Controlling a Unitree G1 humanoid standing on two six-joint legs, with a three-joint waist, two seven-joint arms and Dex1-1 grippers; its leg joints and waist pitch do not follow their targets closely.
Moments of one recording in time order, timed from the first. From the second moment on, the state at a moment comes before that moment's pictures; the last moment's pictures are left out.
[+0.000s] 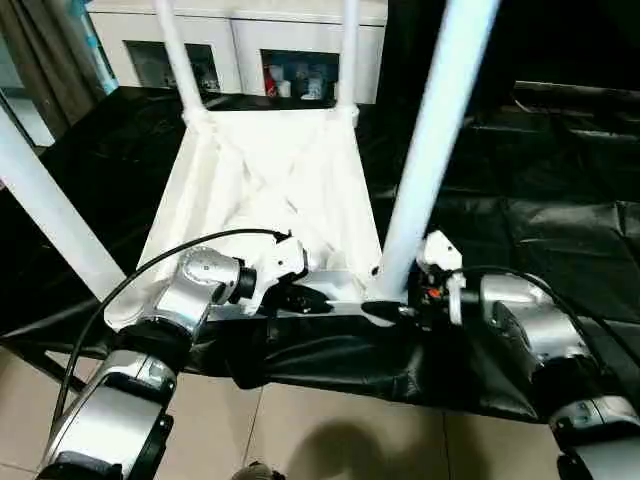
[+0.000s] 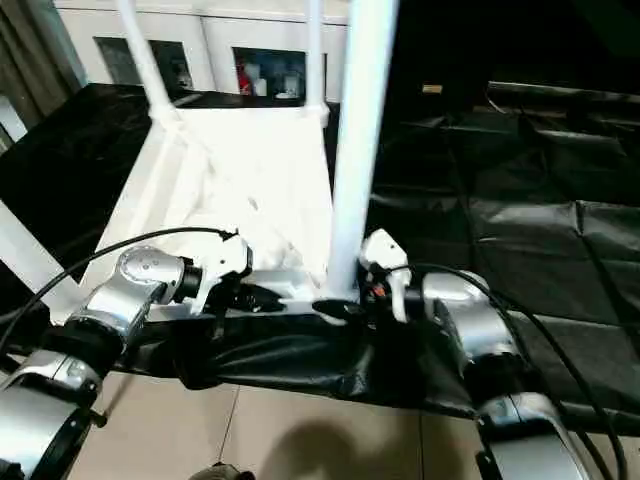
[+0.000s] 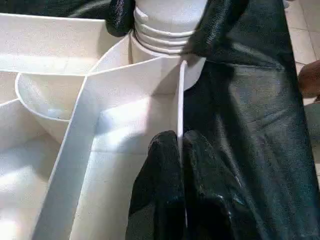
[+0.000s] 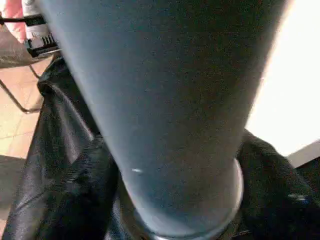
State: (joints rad) left arm -0.70 0.29 -0.24 0.84 0.04 -0.10 -1.30; right arm -0.51 -0.37 0.13 0.64 0.15 0.06 1.22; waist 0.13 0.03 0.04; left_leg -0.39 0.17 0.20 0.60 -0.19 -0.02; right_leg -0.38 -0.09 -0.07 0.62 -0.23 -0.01
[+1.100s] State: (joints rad) left arm -0.81 0.08 -0.21 1.03 0.13 -0.06 -0.80; right arm -0.57 -0.12 -0.08 0.79 0.12 0.00 0.48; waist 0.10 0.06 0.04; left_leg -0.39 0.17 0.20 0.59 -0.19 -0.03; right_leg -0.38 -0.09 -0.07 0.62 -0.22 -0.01
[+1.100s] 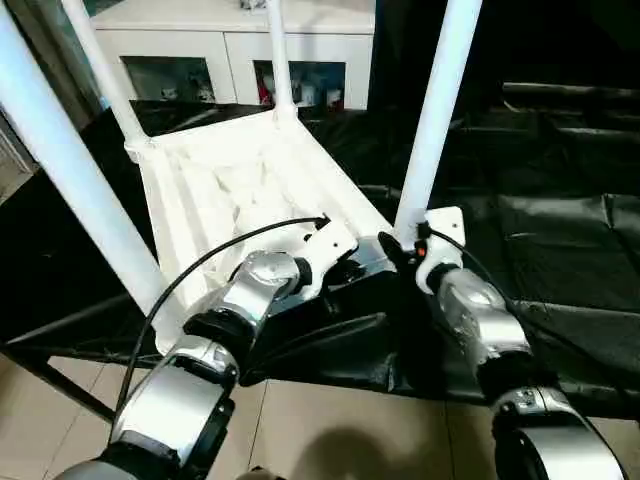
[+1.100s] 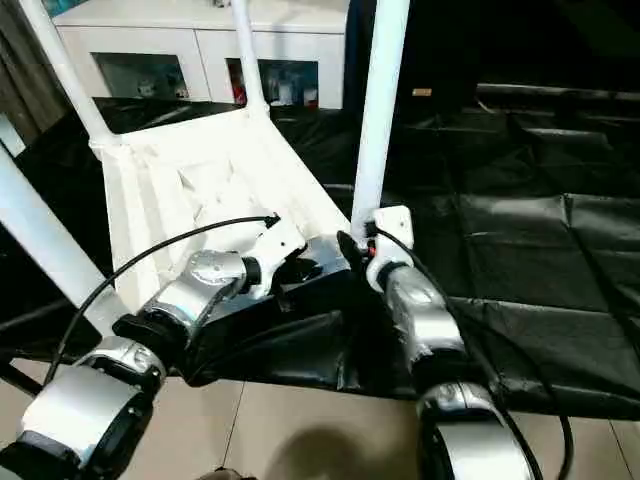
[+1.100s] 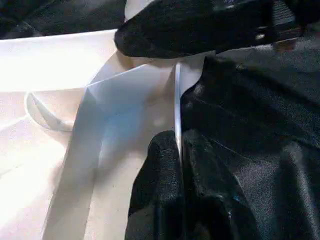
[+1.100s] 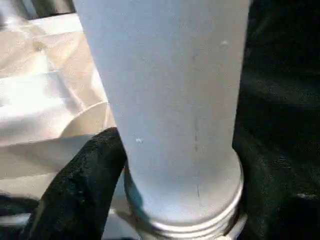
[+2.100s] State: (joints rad) left arm -0.70 0.28 -0.25 0.83 0.06 -0.12 -1.25; right arm -0.51 -0.33 0.09 0.66 0.16 0.04 1.13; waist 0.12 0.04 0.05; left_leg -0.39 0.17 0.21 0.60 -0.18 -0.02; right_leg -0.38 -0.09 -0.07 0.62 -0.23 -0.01
